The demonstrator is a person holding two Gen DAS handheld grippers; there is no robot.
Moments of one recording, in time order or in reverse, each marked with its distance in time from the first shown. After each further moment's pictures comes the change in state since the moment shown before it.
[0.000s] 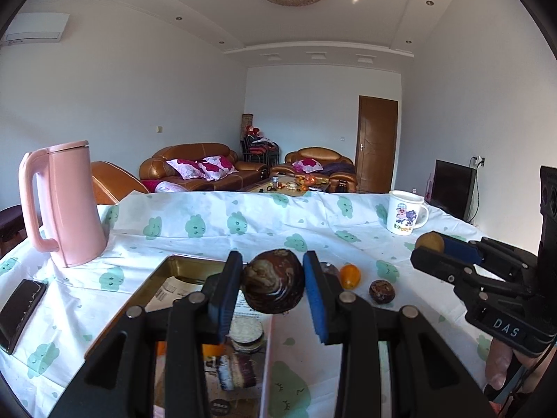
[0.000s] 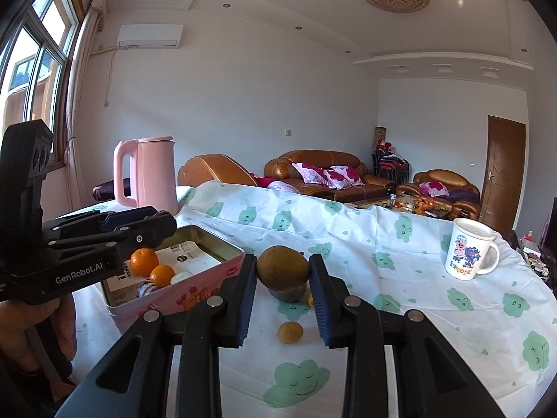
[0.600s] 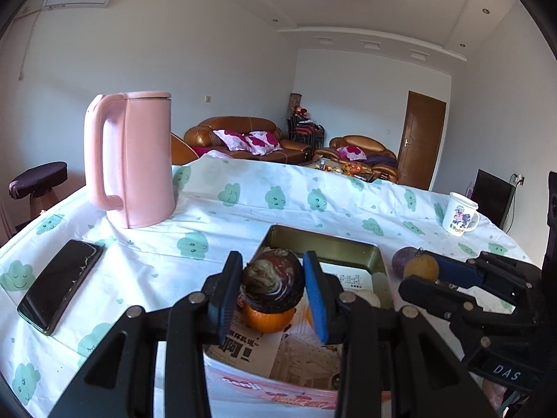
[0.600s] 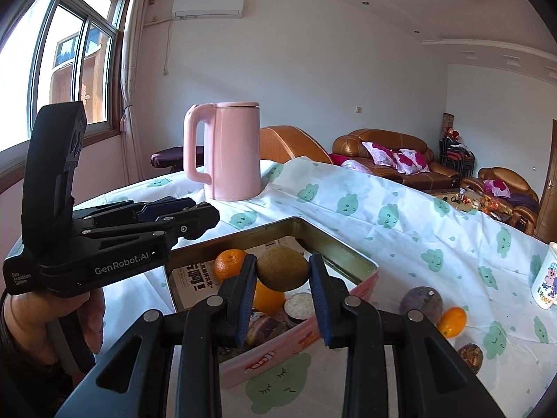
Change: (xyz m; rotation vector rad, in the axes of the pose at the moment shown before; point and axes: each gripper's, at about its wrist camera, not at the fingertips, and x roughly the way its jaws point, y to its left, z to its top) left arm -0.003 0.097 -0.017 -0.131 0.104 0.148; right arm 0.076 0.104 0.010 -0.101 0.143 0.257
